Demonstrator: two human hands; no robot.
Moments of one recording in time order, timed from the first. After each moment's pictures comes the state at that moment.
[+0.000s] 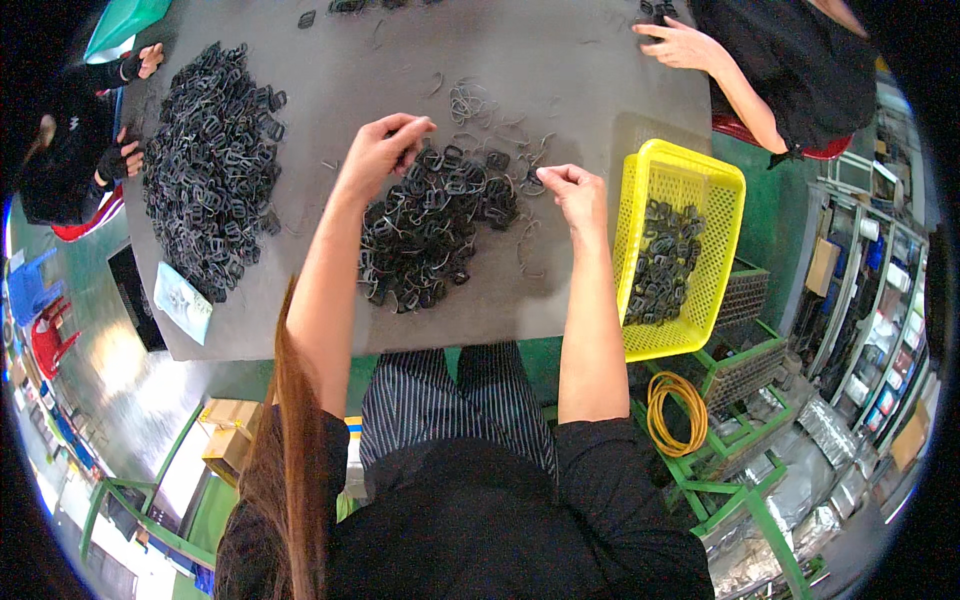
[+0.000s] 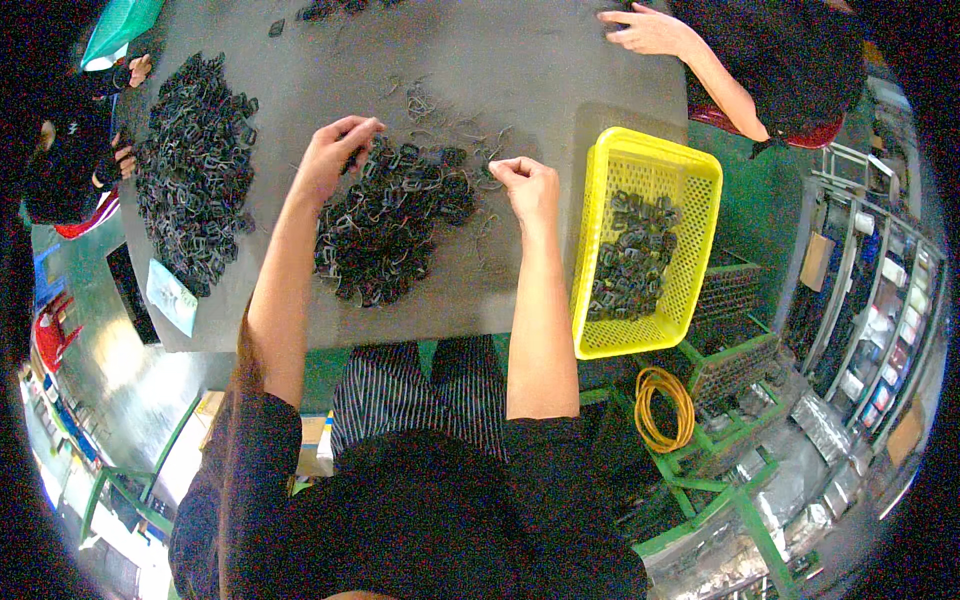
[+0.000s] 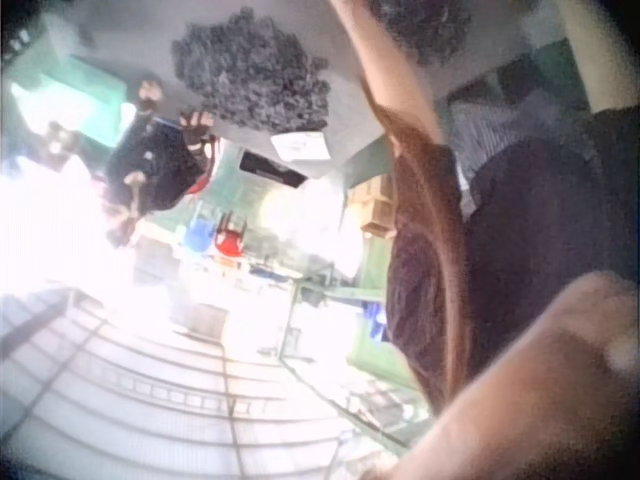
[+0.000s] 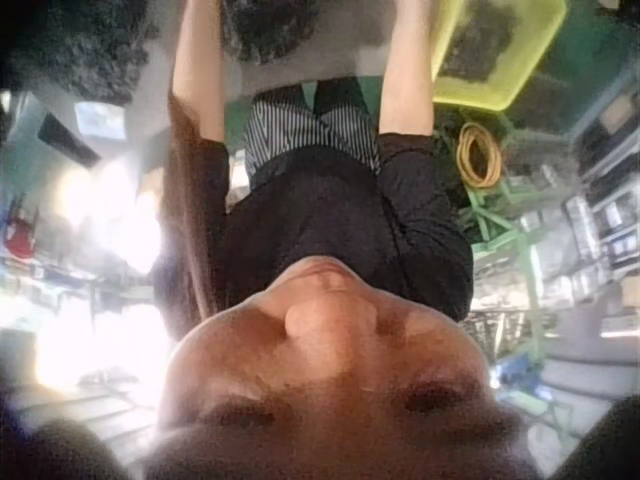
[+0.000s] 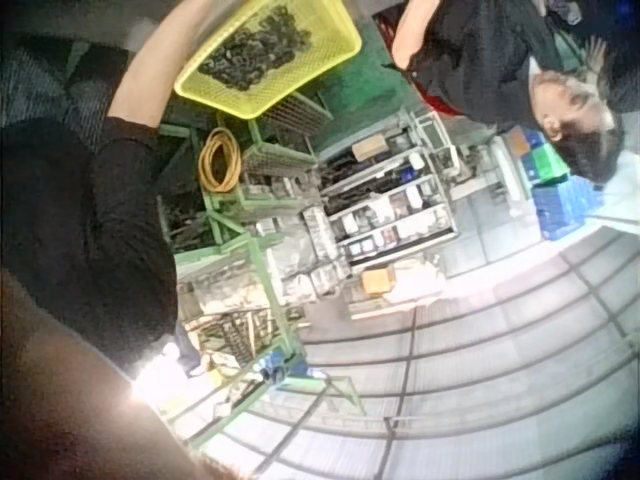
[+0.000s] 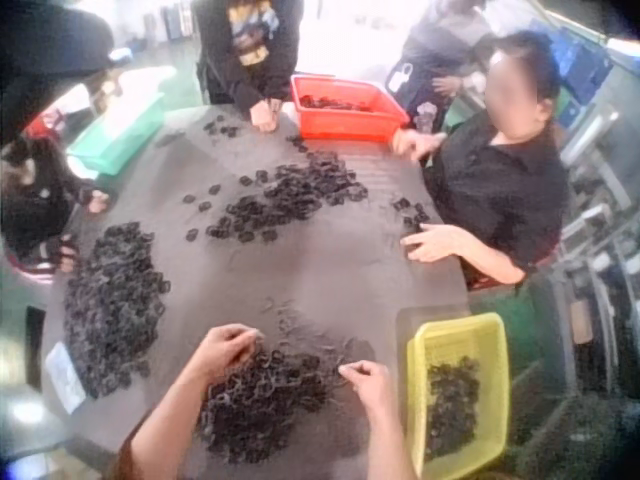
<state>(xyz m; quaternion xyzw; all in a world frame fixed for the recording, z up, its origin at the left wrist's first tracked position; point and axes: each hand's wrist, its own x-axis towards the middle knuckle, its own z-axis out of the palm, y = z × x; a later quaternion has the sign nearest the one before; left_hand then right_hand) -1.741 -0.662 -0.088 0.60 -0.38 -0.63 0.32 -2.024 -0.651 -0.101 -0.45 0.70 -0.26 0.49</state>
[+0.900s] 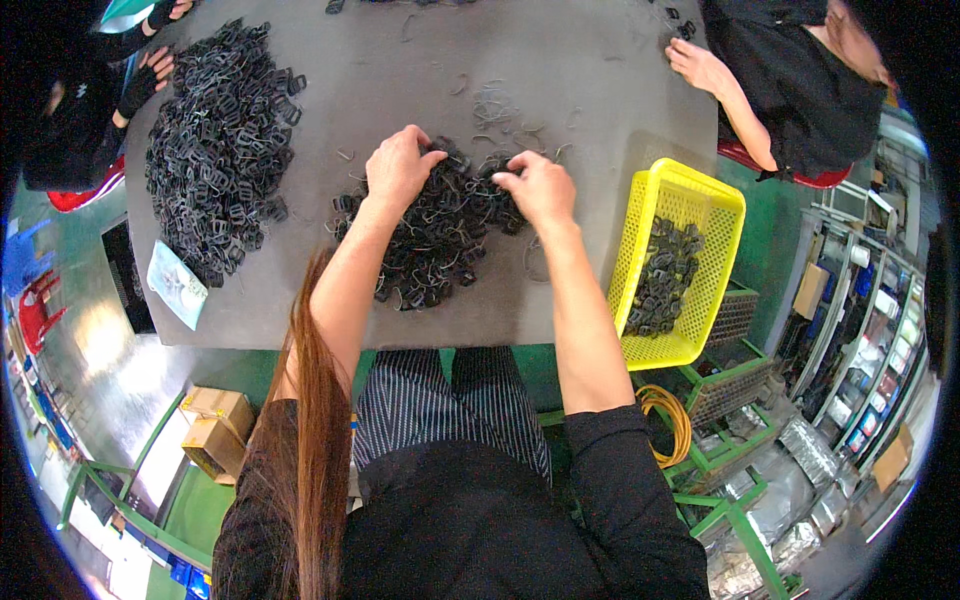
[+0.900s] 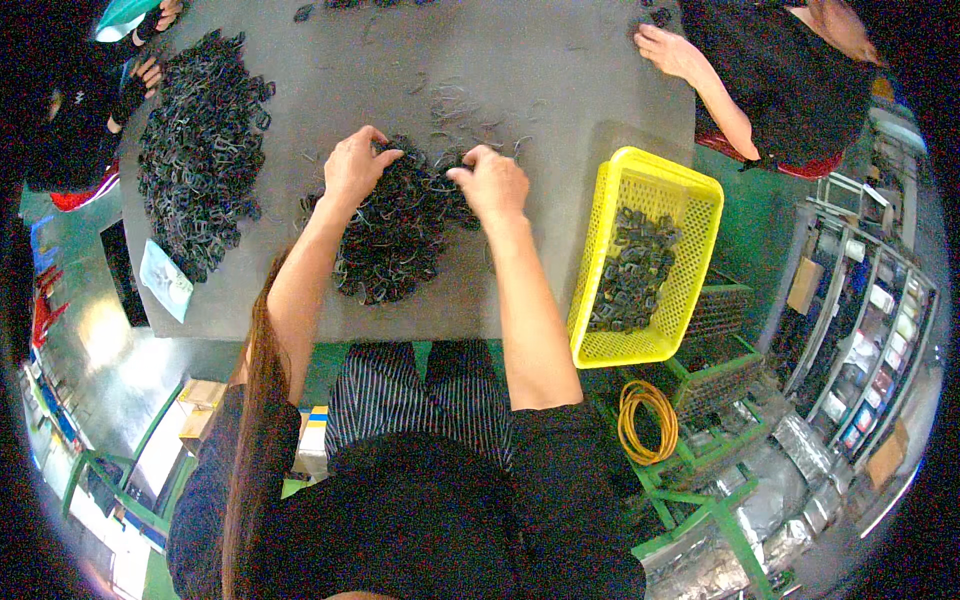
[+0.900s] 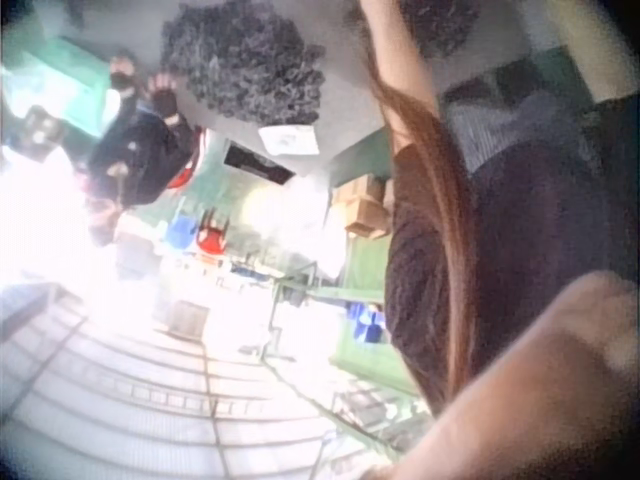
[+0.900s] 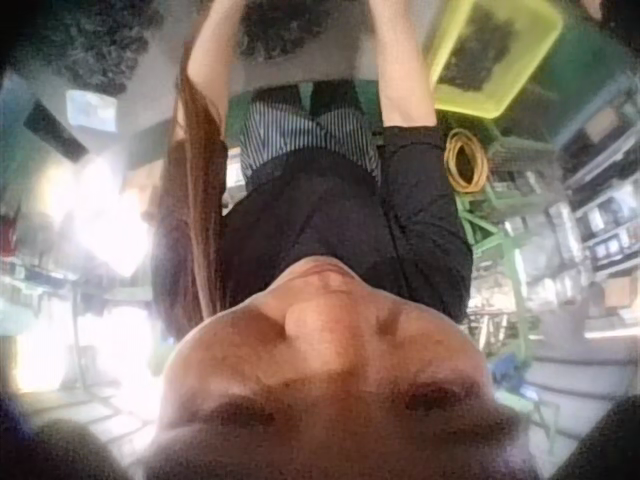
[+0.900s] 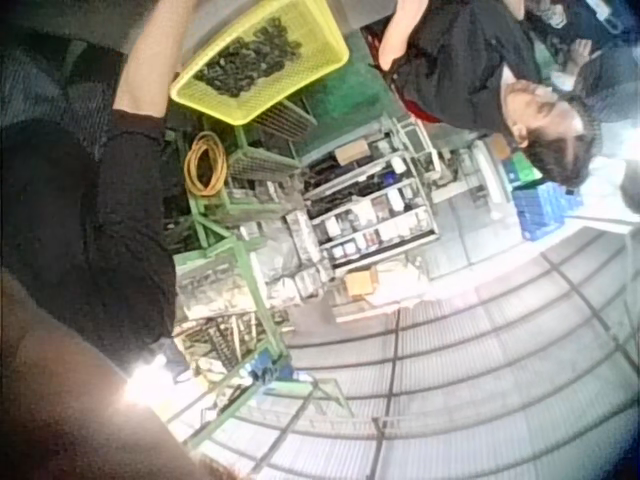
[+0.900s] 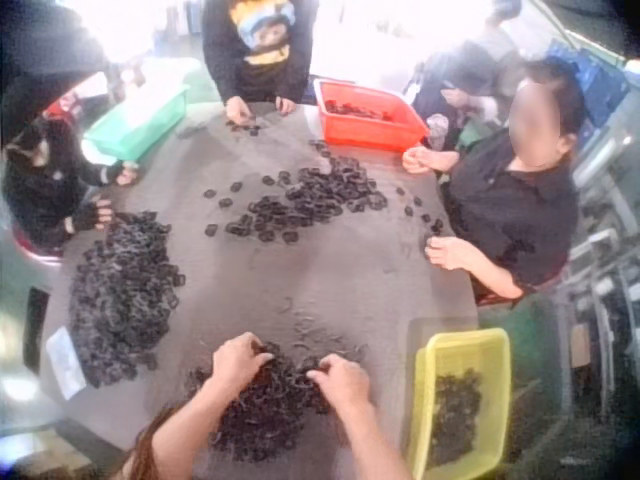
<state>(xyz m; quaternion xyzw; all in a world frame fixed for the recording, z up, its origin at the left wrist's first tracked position) -1.752 -0.639 -0.115 0.78 -0.55 -0.27 0.12 -1.958 -0.661 -0.096 -0.68 0.67 -0.04 0.30</state>
